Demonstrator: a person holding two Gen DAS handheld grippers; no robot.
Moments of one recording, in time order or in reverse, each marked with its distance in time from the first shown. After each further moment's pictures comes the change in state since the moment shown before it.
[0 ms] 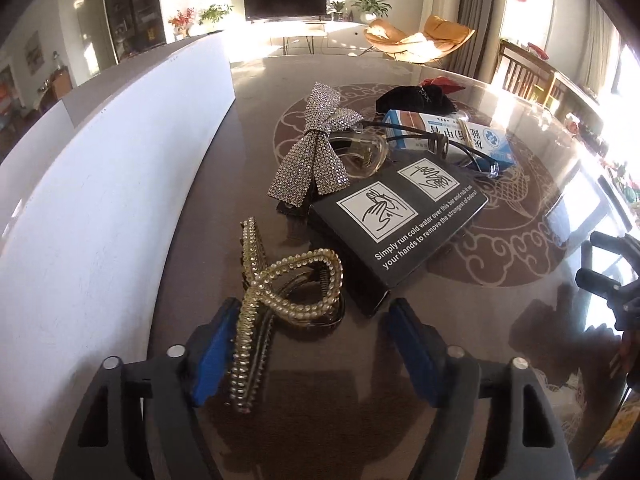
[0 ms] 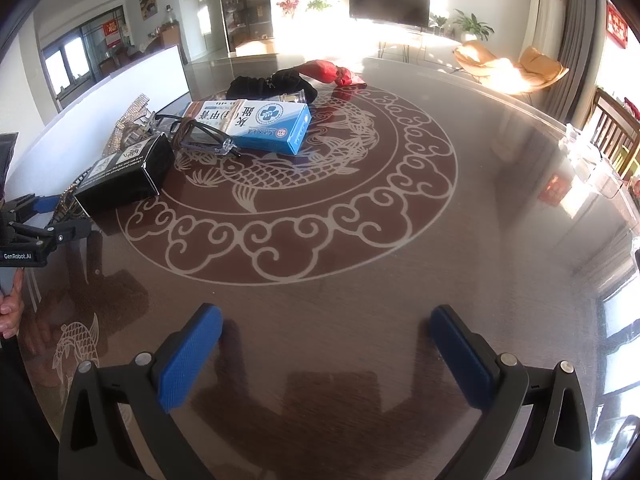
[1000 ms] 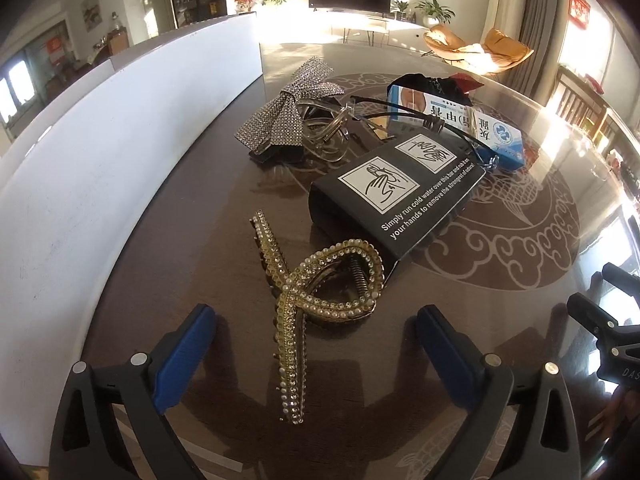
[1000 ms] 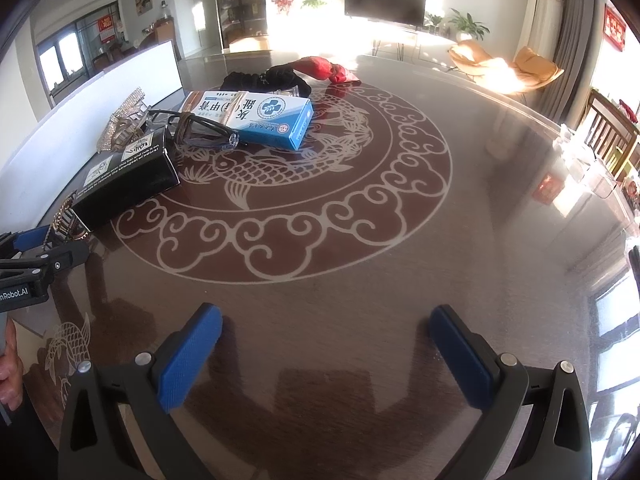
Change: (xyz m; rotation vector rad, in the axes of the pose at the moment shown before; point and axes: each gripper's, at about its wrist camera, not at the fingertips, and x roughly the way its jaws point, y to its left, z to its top) left arm -0.002 -0.055 -0.023 -0.181 0.035 0.156; right arm 0.003 0.000 0.000 -0.004 0.011 -0.035
